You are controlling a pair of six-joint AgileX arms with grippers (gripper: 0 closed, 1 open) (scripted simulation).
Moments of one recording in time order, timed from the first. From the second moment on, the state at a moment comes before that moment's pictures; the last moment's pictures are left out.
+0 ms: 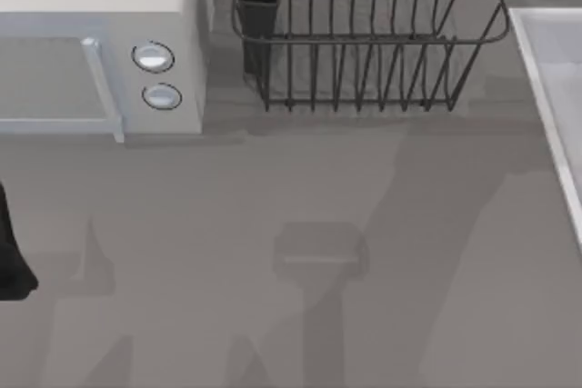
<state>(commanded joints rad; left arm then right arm) 0.00 0.00 0.00 0.00 0.00 0.00 -0.25 2.38 2.04 -1.23 0.00 -0.23</state>
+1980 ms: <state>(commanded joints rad) 0.00 0.00 0.00 0.00 0.00 0.00 -0.25 2.59 1.81 -0.80 0.01 -0.23</state>
